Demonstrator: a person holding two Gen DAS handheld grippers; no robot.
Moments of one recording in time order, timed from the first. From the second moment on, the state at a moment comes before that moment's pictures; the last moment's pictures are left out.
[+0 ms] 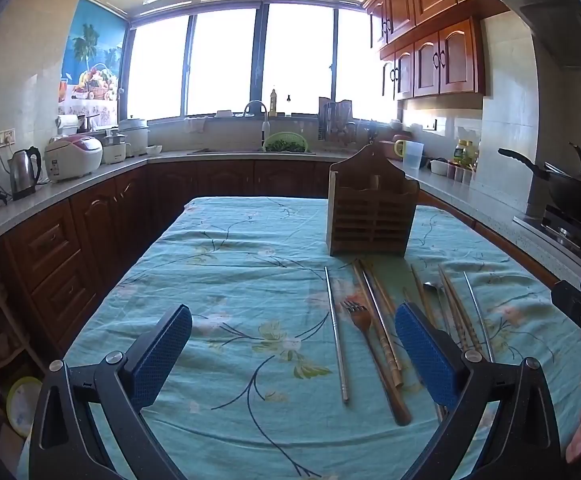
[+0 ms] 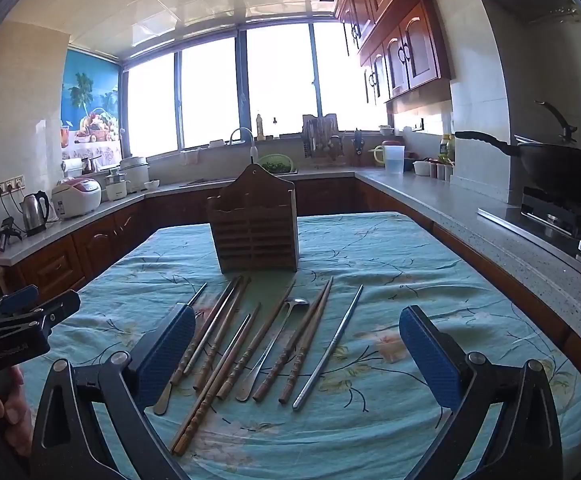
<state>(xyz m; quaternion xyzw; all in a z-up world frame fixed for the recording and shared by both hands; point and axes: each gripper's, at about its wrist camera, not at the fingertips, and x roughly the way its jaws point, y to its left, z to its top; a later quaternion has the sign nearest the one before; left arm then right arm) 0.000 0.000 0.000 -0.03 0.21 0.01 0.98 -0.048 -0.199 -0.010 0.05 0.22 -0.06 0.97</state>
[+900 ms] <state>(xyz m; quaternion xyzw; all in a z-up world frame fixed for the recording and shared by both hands) 0.000 0.001 0.000 -0.03 0.21 0.00 0.98 -0.047 -0.200 -0.008 0.05 0.22 -0.06 0.97</state>
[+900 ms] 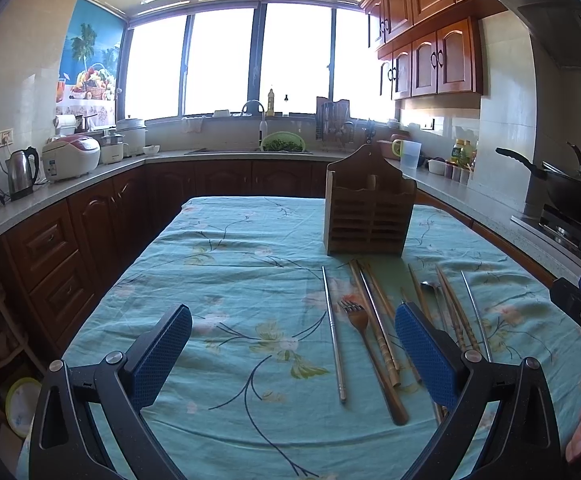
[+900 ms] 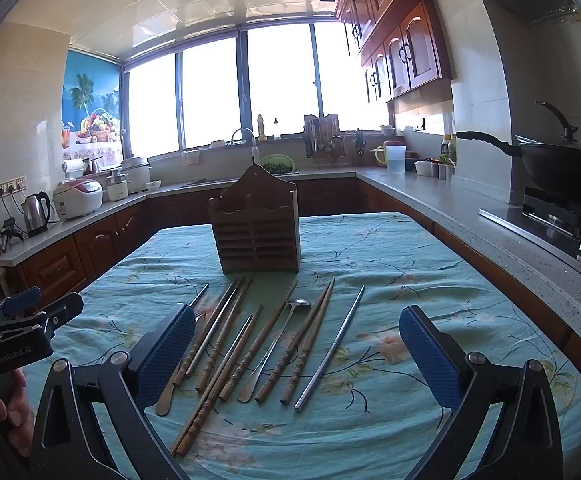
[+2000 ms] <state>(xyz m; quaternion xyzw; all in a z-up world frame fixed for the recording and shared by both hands) 0.090 0.011 -0.007 -0.01 0.34 -0.06 0.94 0.014 -0.227 -0.019 0.12 0.29 0.01 0.95</state>
